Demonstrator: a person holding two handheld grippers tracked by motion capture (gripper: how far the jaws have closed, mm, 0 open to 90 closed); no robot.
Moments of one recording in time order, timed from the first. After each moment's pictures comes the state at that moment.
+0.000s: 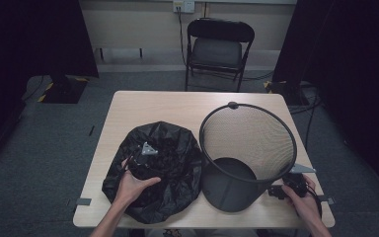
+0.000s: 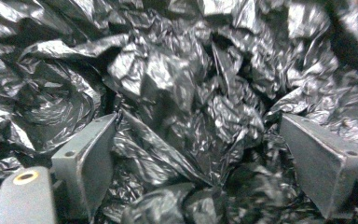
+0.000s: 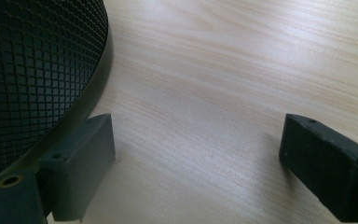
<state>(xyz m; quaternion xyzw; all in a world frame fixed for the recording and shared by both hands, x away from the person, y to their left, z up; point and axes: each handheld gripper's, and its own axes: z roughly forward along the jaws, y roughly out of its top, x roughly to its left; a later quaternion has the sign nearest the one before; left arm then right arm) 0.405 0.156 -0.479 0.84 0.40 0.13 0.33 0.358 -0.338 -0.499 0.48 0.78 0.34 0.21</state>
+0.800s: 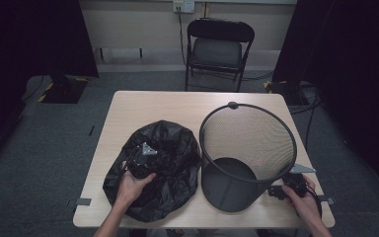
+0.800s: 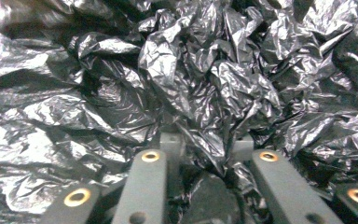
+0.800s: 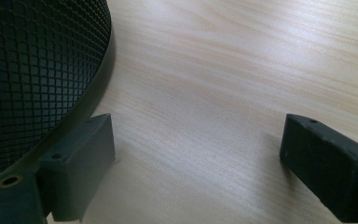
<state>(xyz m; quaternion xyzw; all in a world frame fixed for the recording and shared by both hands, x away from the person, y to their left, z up) 0.409 0.158 -0.480 0.84 0.42 0.14 0.31 0.358 -0.338 -0.500 0.48 0.78 0.34 0.21</state>
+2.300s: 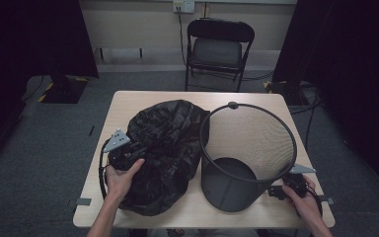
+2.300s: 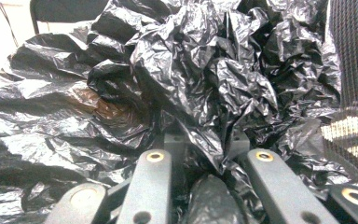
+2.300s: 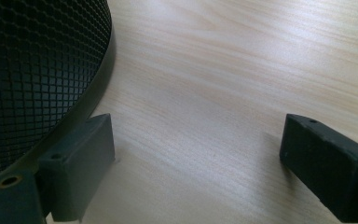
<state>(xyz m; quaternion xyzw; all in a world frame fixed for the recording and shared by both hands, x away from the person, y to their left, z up) 0.379 0.196 -0.404 0.70 0.37 0.18 0.58 0.358 -0.337 -0.499 0.48 0.78 0.34 0.21</state>
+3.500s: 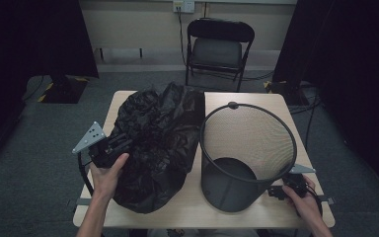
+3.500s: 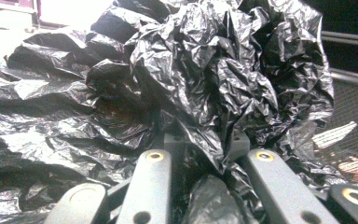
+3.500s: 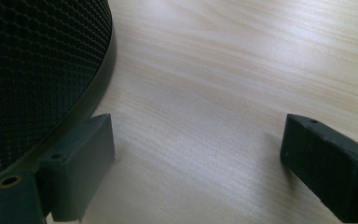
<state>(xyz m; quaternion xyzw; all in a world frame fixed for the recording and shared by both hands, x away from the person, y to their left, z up) 0.355 0.223 -0.352 0.65 0.32 0.19 0.66 0.358 -0.338 -0.499 0.48 0.79 0.34 0.21</state>
